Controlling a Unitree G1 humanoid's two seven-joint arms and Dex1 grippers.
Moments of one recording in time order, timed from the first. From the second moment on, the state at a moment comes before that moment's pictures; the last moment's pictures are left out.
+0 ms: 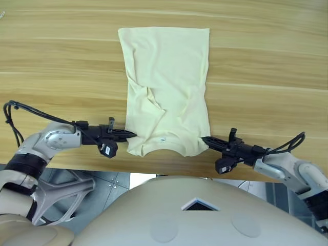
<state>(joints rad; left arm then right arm) -0.02 0.97 -0.50 0.38 0.23 -1.11 -0.71 0.38 -0.92 0.35 -0.21 -0.79 -0.66 0.22</state>
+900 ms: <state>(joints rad) 0.32 0.99 -0.39 -0.08 -0.38 -0.66 -0.93 0.57 -0.93 0.10 -0.57 -0.16 -0.33 0.61</state>
